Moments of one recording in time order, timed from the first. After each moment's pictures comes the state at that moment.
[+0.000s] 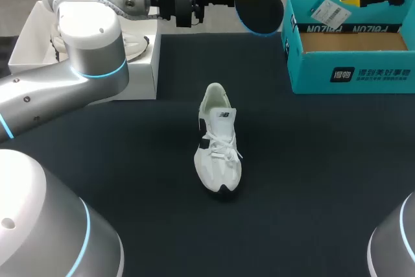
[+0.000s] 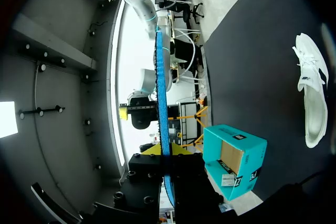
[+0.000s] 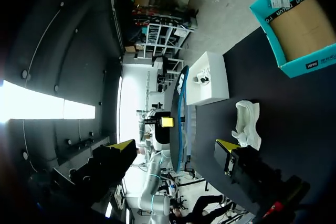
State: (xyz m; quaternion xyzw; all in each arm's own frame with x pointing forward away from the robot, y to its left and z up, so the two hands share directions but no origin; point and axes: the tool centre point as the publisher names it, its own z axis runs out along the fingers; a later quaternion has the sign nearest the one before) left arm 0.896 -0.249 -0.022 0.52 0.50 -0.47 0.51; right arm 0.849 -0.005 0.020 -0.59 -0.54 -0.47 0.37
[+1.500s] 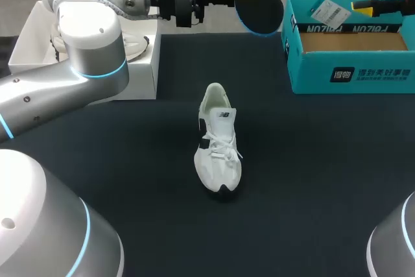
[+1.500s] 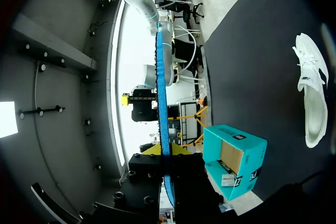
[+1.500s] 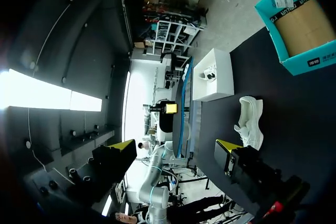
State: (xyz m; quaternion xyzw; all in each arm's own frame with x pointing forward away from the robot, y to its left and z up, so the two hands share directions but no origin) left arm 0.896 -0.249 -0.022 0.52 0.50 -0.47 0.51; right arm 0.818 -0.017 0.016 -0.56 -0.55 -0.49 0.39
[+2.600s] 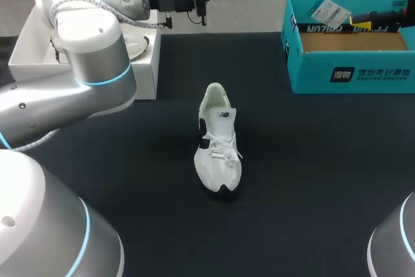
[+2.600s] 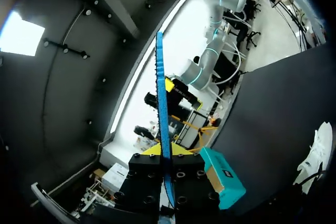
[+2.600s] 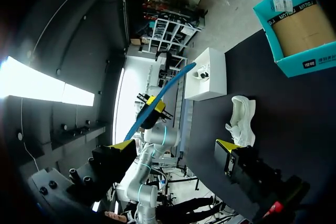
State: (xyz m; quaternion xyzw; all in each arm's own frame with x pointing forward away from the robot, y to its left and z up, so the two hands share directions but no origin) left arm 0.887 -0.245 0.000 0.32 0.60 -0.62 0.39; right arm 0.804 -0.012 0.000 -0.56 -0.57 -0.48 0.36
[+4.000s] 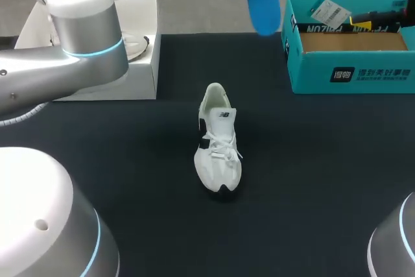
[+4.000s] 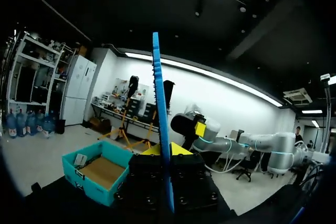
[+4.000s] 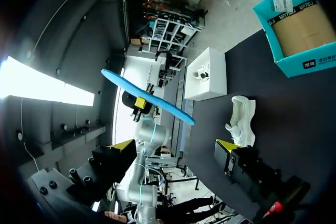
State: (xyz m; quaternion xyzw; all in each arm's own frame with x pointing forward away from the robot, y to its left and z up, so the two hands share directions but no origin) left arm 0.882 -0.244 0.032 -0.13 0.68 -0.72 -0.10; right arm 0.804 -0.012 0.001 -0.56 -0.57 -0.48 0.36
